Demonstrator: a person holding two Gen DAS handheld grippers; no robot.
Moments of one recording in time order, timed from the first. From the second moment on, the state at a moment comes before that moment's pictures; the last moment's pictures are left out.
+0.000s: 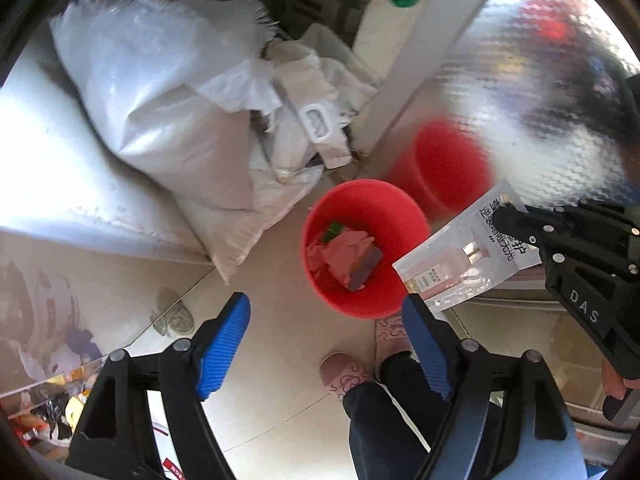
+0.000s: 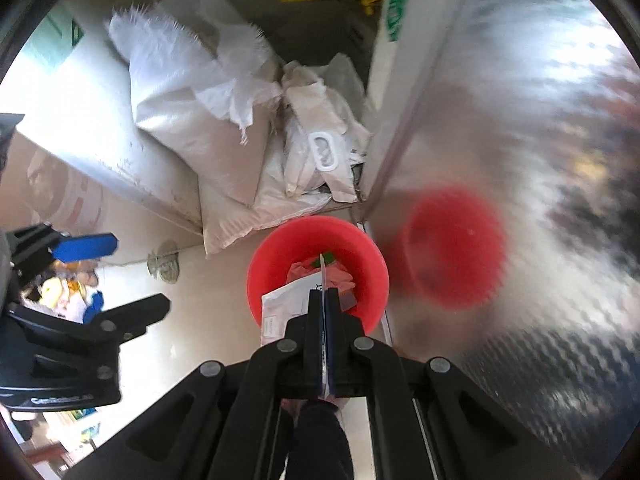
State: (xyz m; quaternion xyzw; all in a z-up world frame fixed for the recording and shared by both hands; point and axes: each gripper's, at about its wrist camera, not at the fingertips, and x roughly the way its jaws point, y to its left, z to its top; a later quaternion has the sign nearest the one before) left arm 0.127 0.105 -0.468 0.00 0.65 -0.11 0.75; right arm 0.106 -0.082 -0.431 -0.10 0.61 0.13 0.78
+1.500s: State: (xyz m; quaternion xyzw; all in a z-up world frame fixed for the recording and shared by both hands) left arm 0.150 0.072 -0.056 0.05 0.45 -0.12 0.88; right arm 0.075 -0.120 -0.058 -0.08 0.43 0.01 0.90
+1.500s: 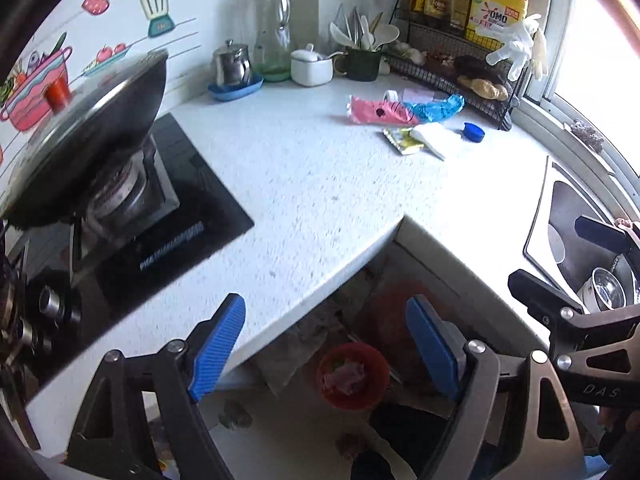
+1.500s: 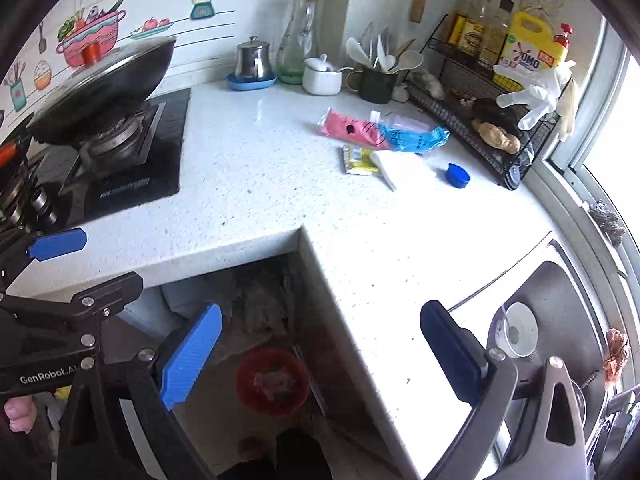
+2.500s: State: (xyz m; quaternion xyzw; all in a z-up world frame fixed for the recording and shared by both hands) left arm 0.410 -0.085 -0.052 0.15 0.49 -0.25 0.82; right arm 0.275 -0.235 -0.045 0.02 0.46 -0.04 0.89
